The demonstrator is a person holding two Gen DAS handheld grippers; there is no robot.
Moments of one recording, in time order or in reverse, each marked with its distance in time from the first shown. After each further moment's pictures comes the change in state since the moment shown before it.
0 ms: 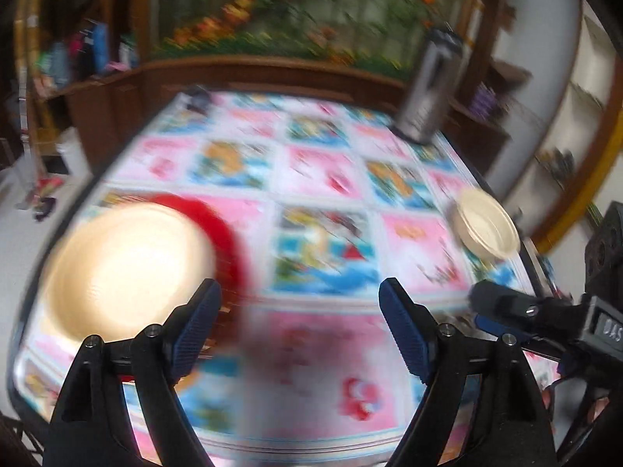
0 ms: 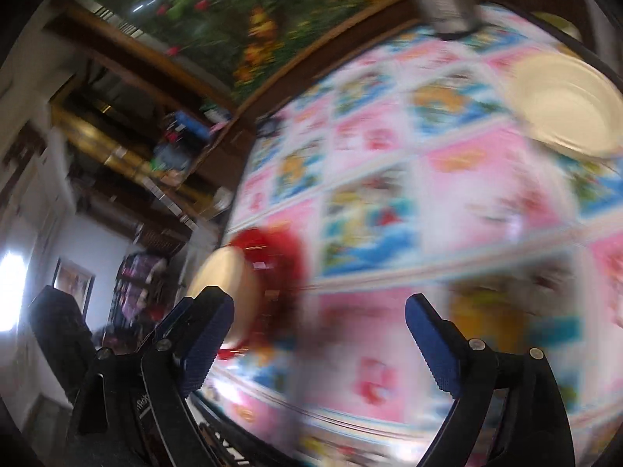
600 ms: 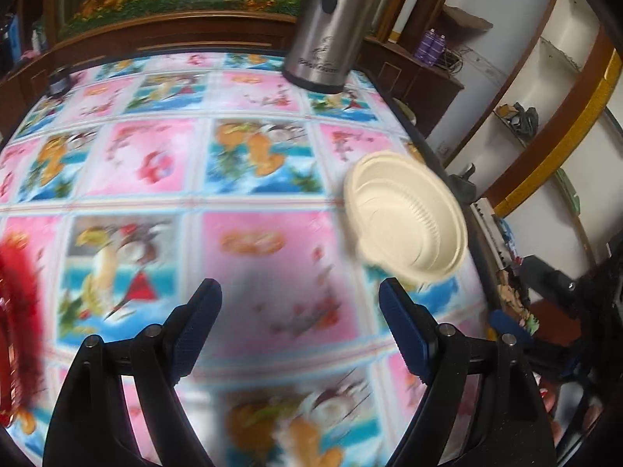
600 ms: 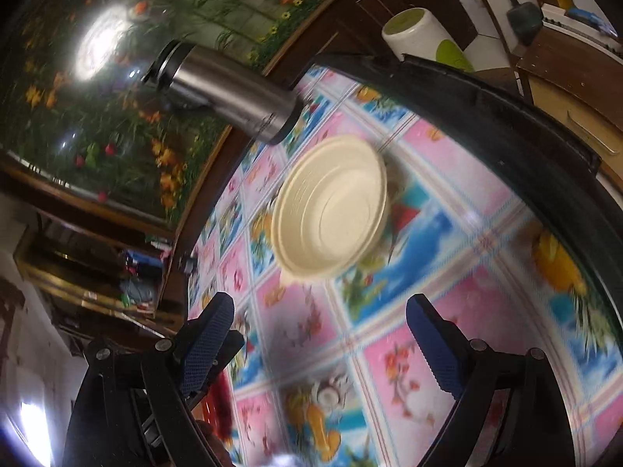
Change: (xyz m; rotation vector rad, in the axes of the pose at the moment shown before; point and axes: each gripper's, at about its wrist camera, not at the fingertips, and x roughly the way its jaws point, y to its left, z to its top) left arm 0.106 -0.158 0.042 0.073 0.164 -0.180; right arm -0.101 -0.185 0.069 0.387 -0.267 -0.076
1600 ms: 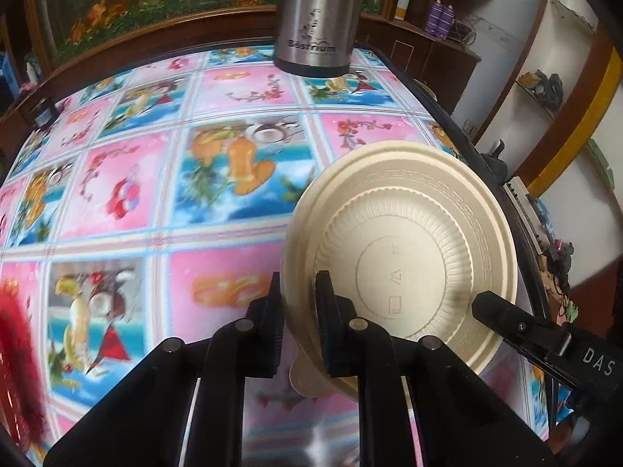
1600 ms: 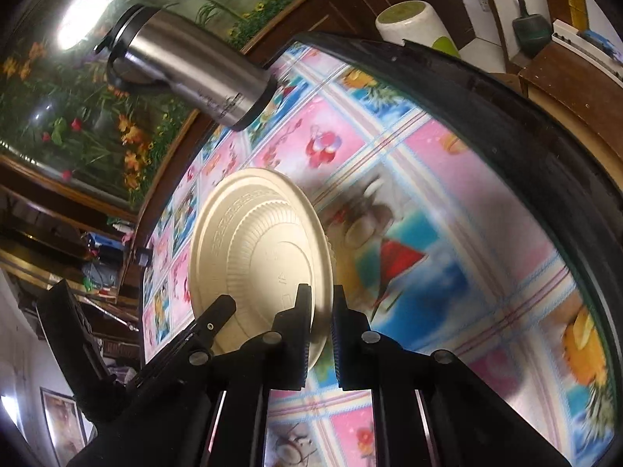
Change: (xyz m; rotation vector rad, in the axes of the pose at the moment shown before) left arm 0.052 -0.022 0.015 0.084 0.030 0.138; right arm 0.071 -0.001 0.019 -0.085 0.070 -0.144
